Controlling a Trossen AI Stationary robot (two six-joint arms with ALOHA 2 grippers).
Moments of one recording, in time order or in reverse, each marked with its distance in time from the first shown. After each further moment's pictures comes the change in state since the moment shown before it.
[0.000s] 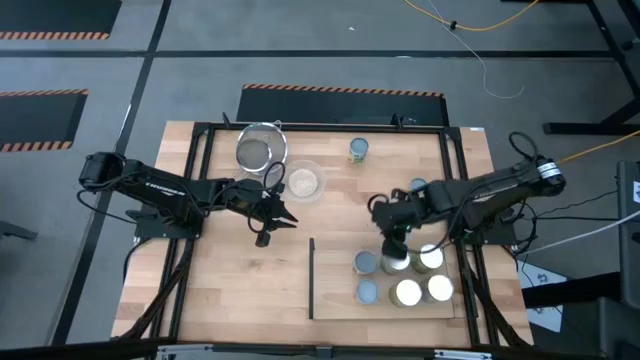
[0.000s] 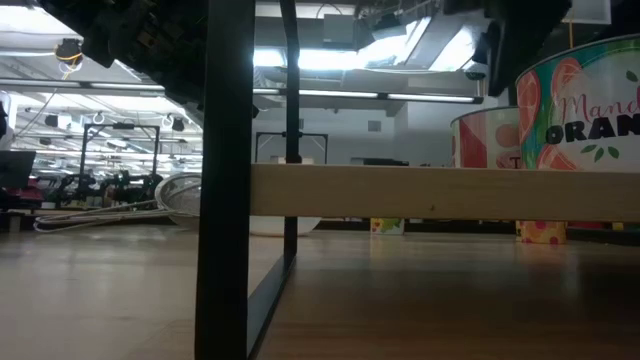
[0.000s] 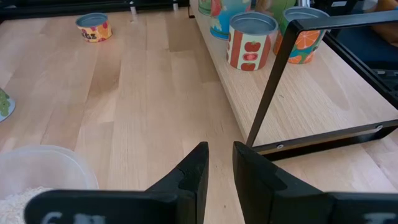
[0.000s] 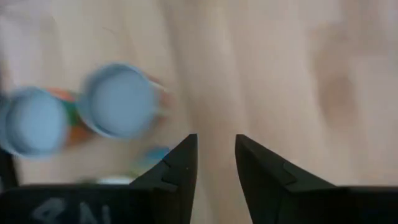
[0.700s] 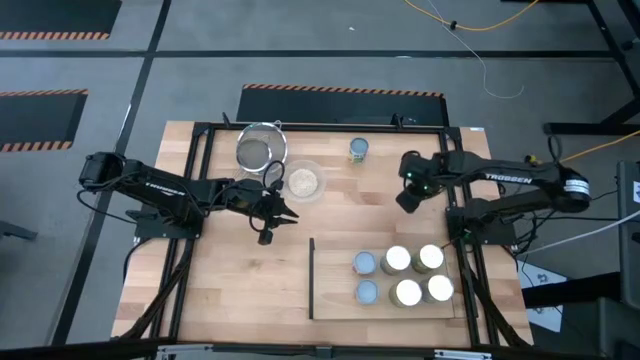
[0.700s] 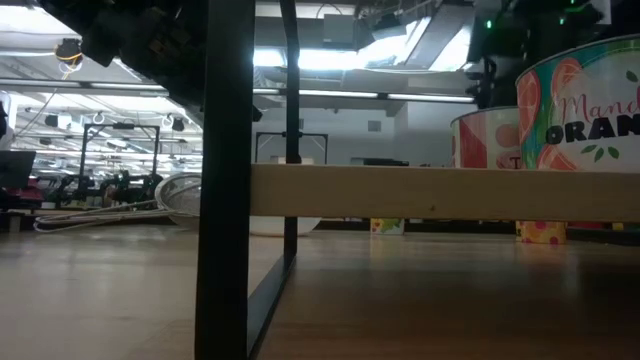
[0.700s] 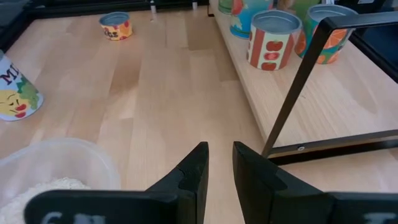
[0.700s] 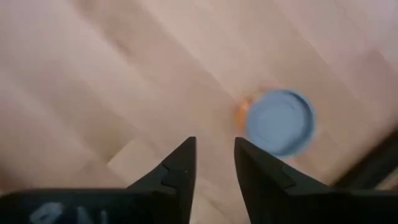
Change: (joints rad) left arm 0.000 0.000 0.000 0.000 -0.074 -0.002; right arm -0.534 -0.271 -0.391 -0.020 0.051 0.037
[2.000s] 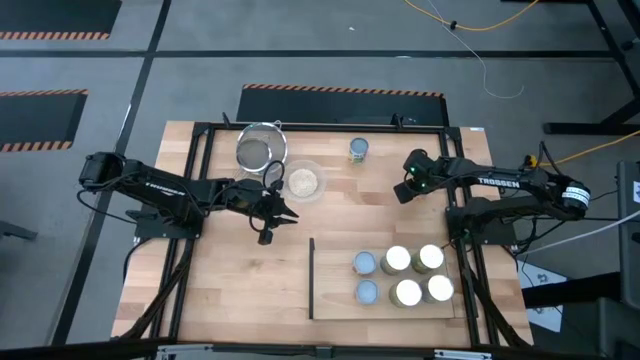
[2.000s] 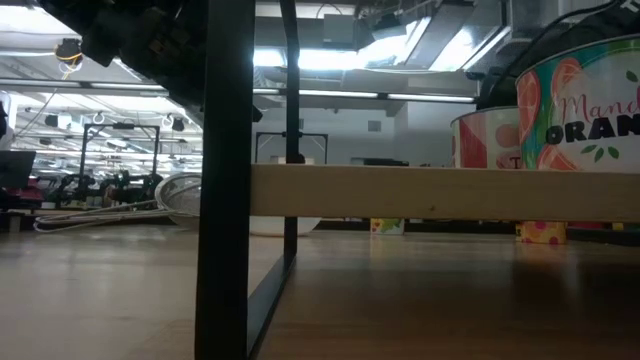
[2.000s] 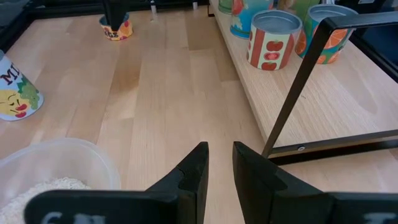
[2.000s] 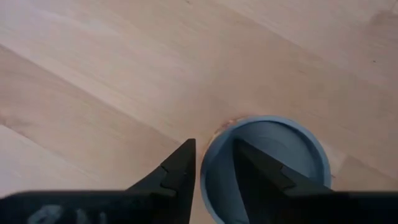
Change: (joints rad) left arm 0.000 0.000 0.000 0.000 -0.001 0.000; right arm -0.245 0.002 -0.334 0.455 0.003 0.040
